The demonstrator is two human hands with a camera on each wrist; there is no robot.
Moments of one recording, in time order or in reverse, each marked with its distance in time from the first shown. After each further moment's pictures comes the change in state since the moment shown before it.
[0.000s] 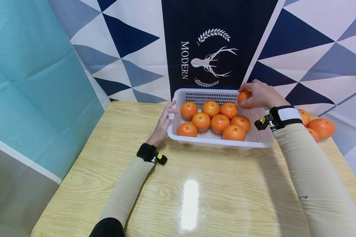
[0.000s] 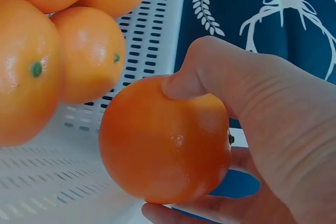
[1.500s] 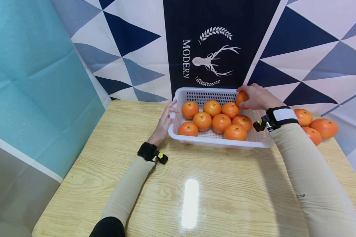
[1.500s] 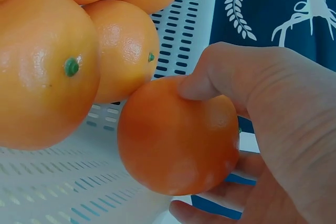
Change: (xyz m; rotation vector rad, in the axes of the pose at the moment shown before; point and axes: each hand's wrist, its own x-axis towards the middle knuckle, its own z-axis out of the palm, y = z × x) left_hand 0.001 -0.005 -0.002 0.002 -0.011 -0.001; right_hand 0.013 0.000 0.016 0.001 -0.059 -0.009
